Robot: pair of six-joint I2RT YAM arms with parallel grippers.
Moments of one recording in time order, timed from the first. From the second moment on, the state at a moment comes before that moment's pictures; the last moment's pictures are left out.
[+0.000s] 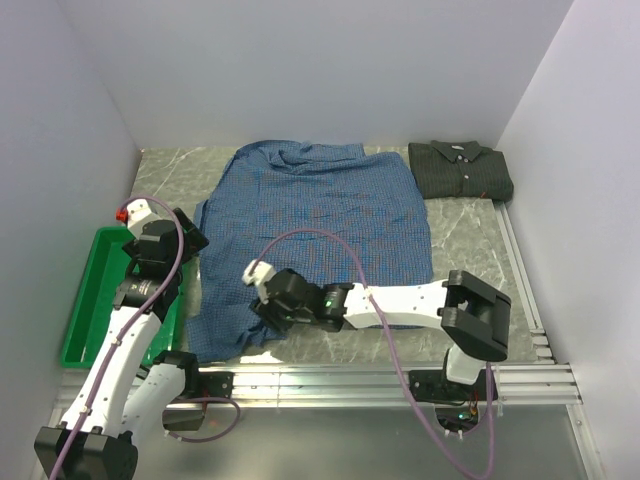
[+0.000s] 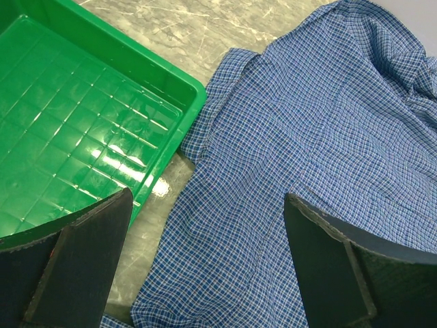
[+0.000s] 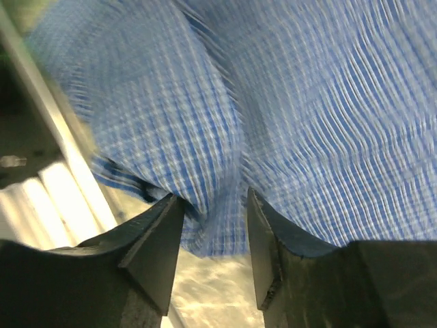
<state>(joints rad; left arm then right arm) -0.13 0.78 0.72 -0.44 -0.43 -0.59 1.24 1.69 1.06 -0.07 0.07 0.19</state>
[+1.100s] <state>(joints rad) -0.12 0.79 0.72 -0.44 -0.43 -0.59 1.39 2.15 1.57 -0.24 -0.02 -0.07</state>
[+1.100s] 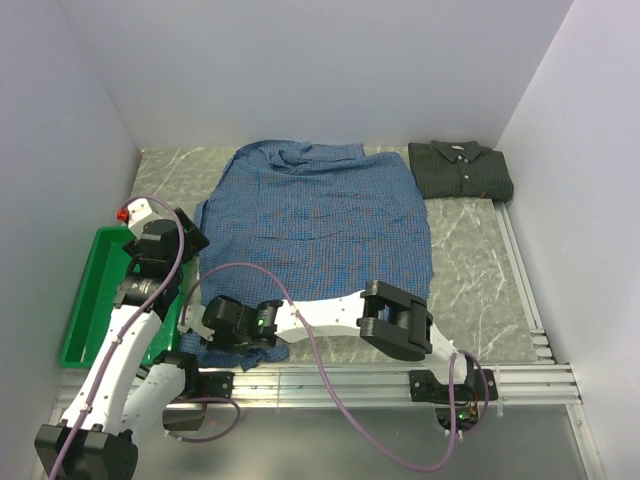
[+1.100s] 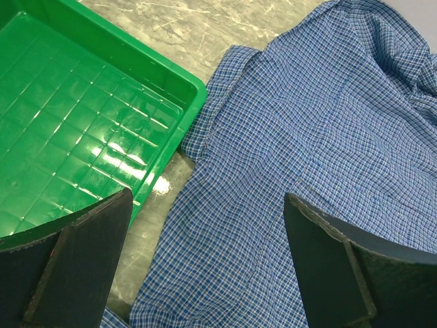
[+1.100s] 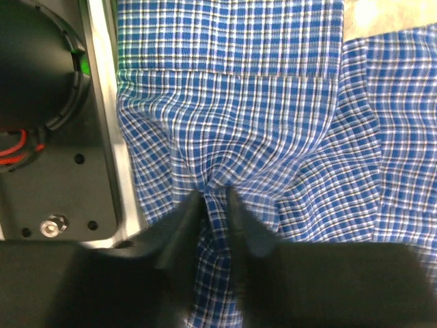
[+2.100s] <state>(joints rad) -0.12 0.81 0.72 -0.44 -0.34 -0.59 1.40 1.78 1.28 -0.21 0.09 0.10</state>
